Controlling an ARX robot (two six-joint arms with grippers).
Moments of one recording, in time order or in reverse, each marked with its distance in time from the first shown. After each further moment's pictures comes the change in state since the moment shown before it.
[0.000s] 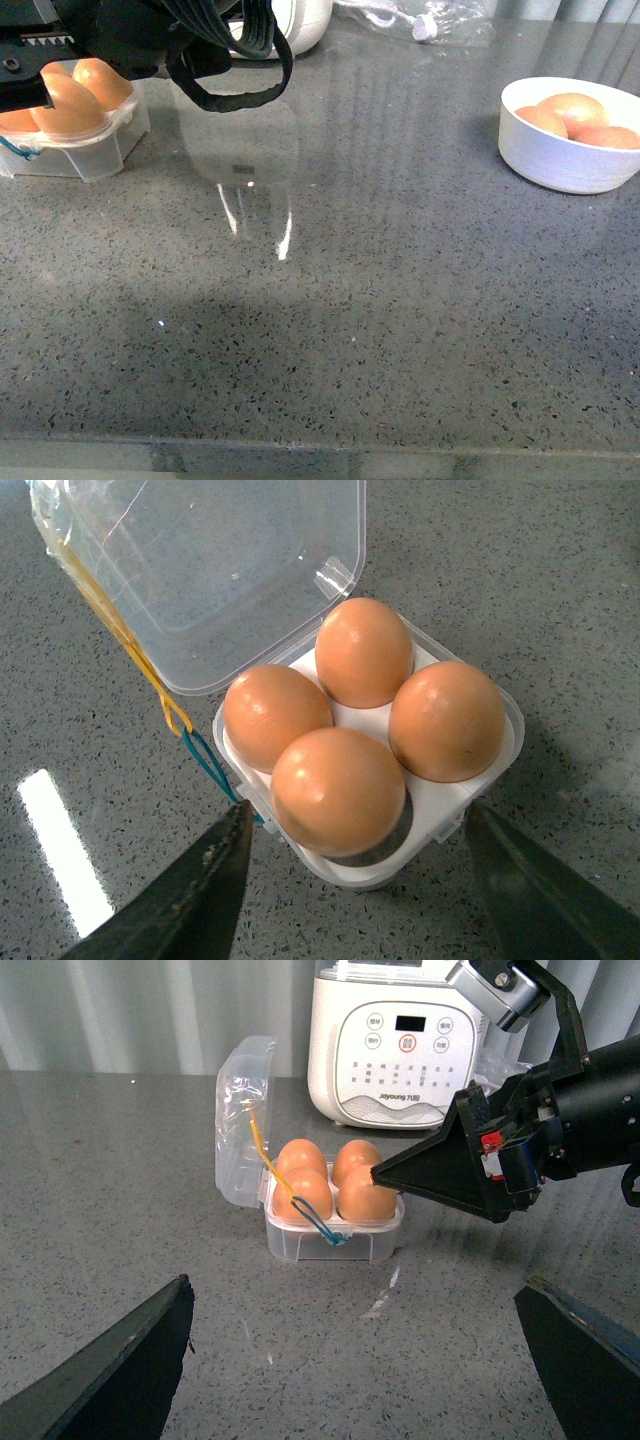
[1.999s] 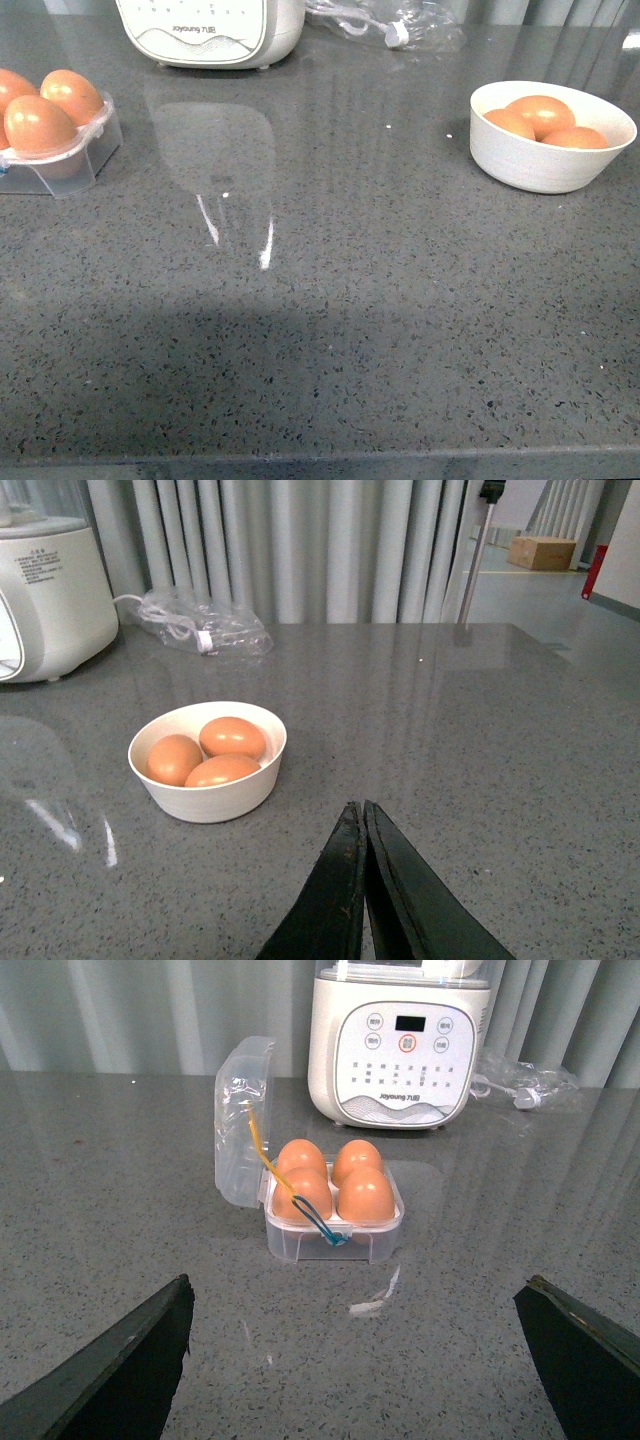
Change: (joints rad) left arm 0.000 0.000 0.000 0.000 0.000 0.000; right arm -0.774 -1.695 -1.390 0.177 0.209 -0.040
